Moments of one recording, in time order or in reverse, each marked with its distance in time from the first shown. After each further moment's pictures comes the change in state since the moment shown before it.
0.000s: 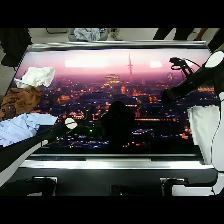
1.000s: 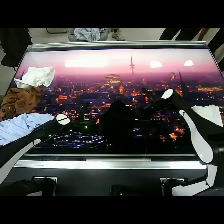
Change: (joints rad) left arm 0.083 0.069 0.003 -0.052 -0.113 0.003; right arm 0.212 -0.129 -0.484 0.305 -0.496 0.102
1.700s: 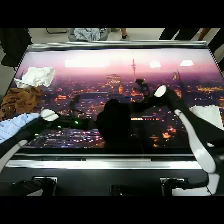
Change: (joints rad) left arm 0.136 0.148 0.021 0.042 -0.107 0.059; right arm 0.085 0.100 0.066 -0.129 -0.174 -0.004
